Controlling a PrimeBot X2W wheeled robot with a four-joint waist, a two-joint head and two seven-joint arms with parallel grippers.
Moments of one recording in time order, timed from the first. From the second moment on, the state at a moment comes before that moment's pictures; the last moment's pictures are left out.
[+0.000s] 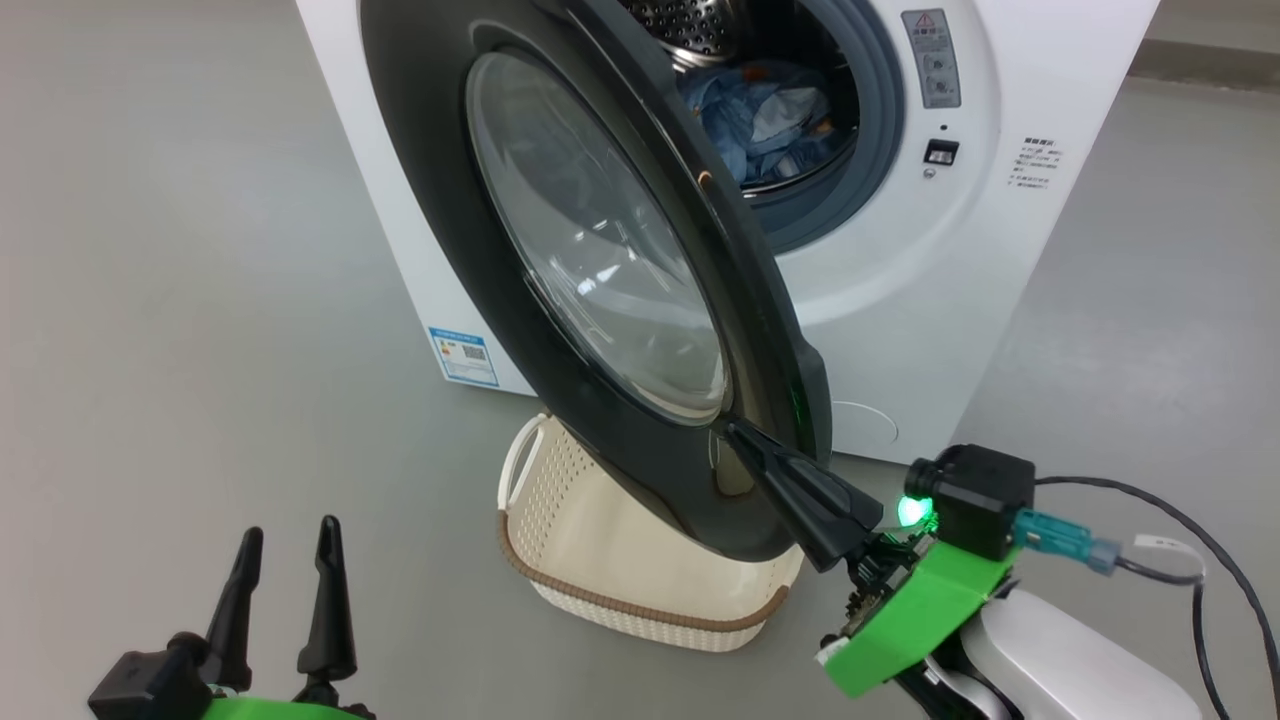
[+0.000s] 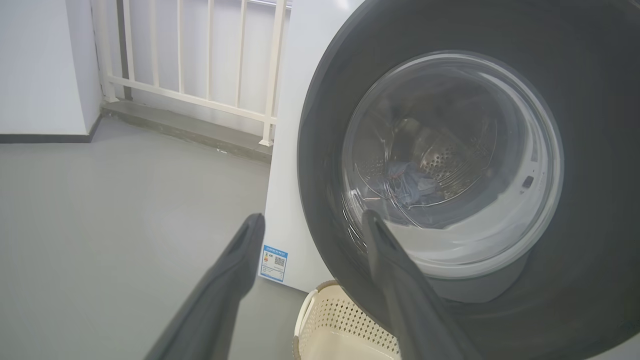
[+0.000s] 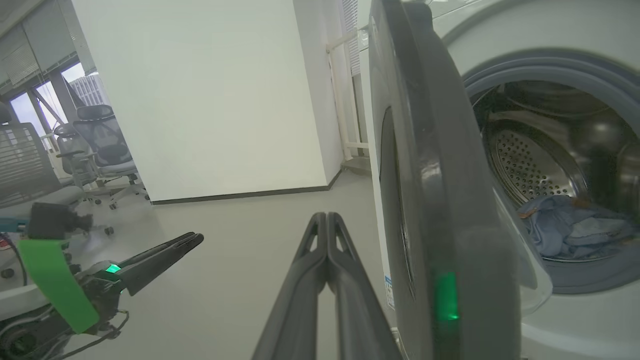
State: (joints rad) left arm -0.06 0.08 -0.02 0.23 -0.39 -0.13 -0.25; right arm -0.41 -0.32 0.73 0.09 0.68 0.13 -0.25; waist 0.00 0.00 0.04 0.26
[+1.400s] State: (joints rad) left arm -0.24 0.04 -0.07 0.18 -0.40 -0.13 -0.25; right arm -0.82 -0.53 0.59 0.38 0.74 0.13 -0.25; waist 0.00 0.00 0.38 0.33
